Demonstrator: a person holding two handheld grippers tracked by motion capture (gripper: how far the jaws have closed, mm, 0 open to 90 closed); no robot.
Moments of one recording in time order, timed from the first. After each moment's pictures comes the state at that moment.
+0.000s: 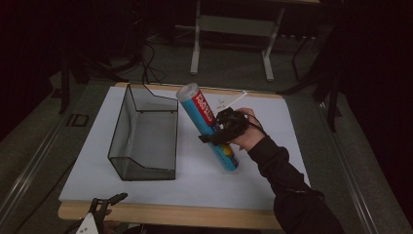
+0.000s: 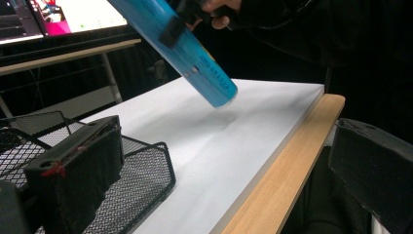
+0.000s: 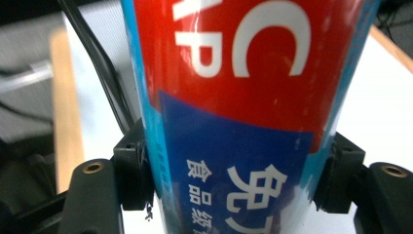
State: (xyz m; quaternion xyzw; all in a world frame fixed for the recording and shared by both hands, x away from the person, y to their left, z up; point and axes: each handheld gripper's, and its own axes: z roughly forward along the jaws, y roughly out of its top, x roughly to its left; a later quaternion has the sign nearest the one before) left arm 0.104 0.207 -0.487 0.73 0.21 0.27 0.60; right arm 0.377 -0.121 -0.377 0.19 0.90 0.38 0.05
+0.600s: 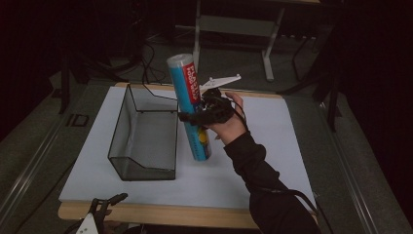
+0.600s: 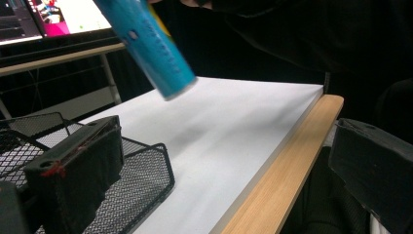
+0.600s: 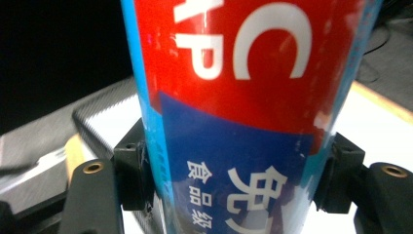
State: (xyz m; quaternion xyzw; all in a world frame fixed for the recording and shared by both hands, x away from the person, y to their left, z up) left arm 0.103 0.207 -0.486 0.72 0.20 0.27 0.60; right arm 0.377 -0.073 -0.335 0.28 0.83 0.47 0.07
